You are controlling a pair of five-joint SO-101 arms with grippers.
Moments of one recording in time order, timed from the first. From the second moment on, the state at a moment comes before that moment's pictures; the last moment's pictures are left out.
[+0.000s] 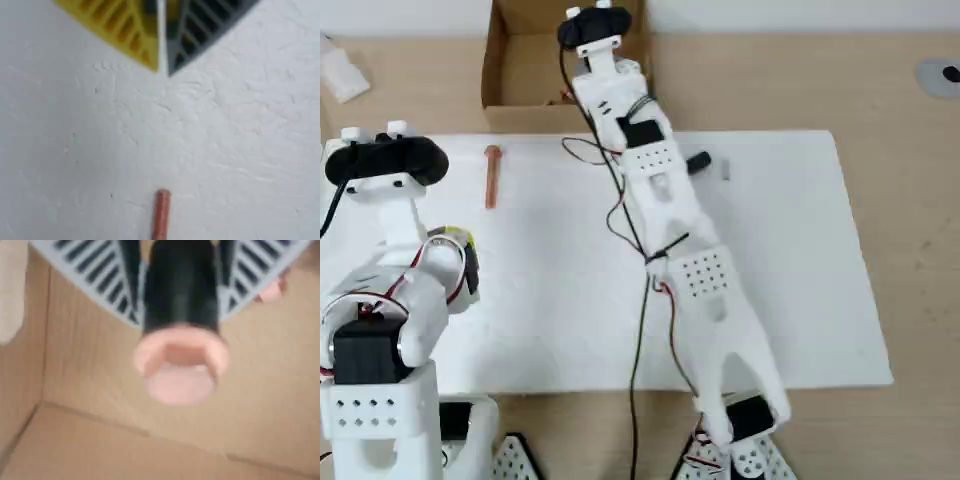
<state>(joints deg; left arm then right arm) -5.6 -61.4 35.9 77.4 -5.3 -22.5 75.6 -74.2 28.5 -4.8</state>
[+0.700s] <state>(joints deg) -11.2 -48.2 31.4 74.6 -4.8 -22.0 72.2 -91.8 62.5 -4.4</state>
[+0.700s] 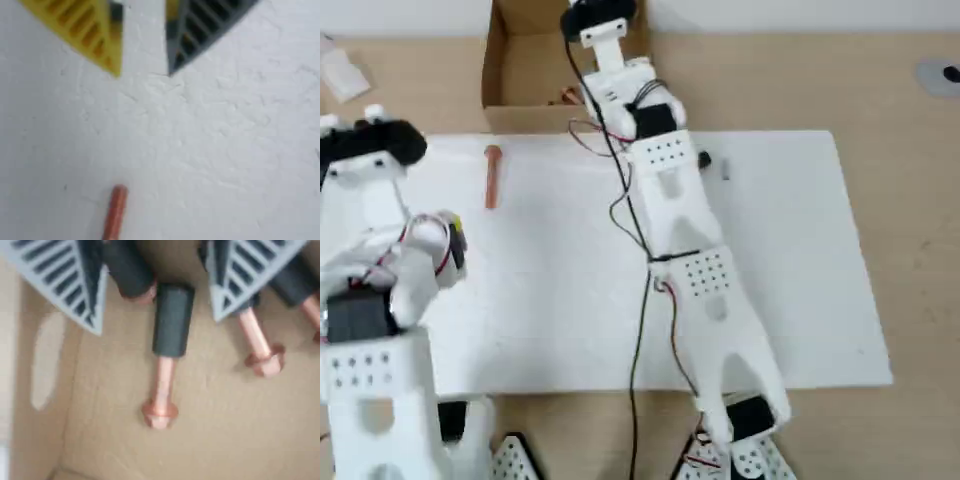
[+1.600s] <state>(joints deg) -10.0 9.3 -4.6 76.3 -5.5 -16.5 54.1 -92.9 101.2 -4.4</state>
